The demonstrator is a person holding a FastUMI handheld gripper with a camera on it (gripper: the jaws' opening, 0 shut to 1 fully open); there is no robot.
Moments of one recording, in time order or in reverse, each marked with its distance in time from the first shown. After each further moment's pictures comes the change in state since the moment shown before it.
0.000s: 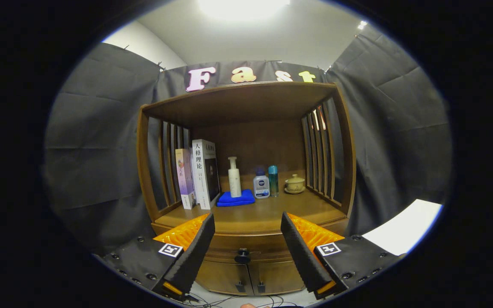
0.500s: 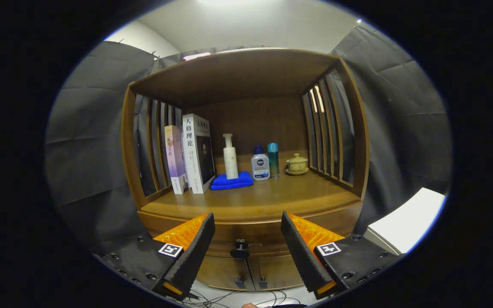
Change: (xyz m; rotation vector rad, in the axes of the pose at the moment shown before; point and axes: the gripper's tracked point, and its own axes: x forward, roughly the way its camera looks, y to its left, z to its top) arm 0.047 -0.002 -0.058 -0.002 0.108 -0.006
